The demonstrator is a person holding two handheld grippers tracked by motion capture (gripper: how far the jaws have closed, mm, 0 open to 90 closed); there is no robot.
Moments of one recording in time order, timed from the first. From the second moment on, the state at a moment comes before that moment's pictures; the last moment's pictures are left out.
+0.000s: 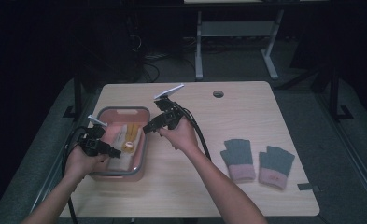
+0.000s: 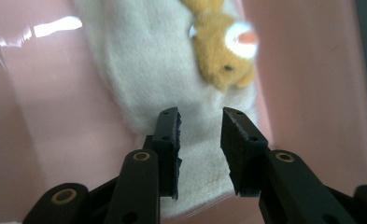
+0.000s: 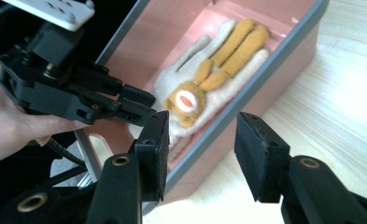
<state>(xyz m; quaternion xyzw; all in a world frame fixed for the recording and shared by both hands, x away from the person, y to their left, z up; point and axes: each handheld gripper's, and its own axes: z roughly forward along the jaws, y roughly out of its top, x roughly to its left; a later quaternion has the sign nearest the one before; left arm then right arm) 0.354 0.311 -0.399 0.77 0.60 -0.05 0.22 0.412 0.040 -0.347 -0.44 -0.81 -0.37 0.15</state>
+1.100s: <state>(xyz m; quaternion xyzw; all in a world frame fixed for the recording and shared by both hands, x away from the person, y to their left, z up) 0.351 0.299 -0.354 0.76 0.56 -0.04 0.34 0.412 -0.010 -0.347 -0.46 -0.80 -0.37 0.13</state>
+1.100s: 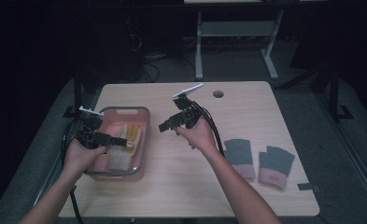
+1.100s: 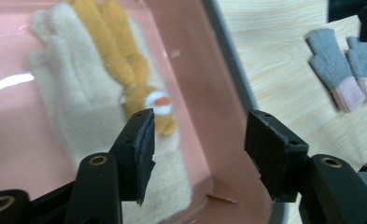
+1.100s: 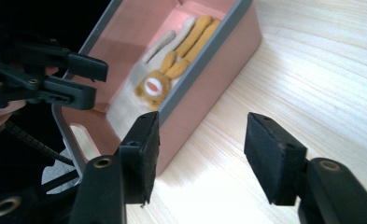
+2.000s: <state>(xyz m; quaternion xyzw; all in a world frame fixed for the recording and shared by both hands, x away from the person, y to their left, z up) 0.345 0.245 -0.334 0.78 0.50 -0.04 0.37 0.400 -0.073 -0.346 -0.49 -0.79 -0.36 0.09</state>
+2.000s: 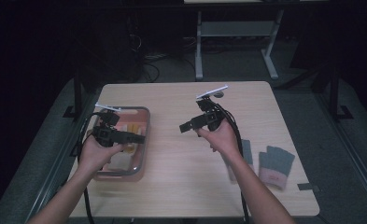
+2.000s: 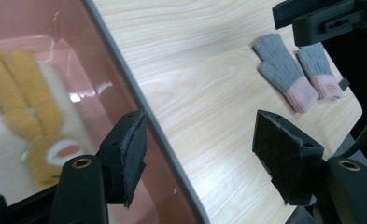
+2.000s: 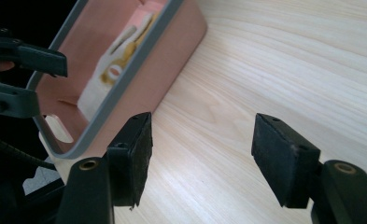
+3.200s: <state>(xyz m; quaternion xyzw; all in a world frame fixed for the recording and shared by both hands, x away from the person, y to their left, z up) 0.351 0.169 -0.344 0.81 0.44 -0.07 0.38 0.379 -0.152 -0.355 -0.54 -0.76 -0.35 0.06</state>
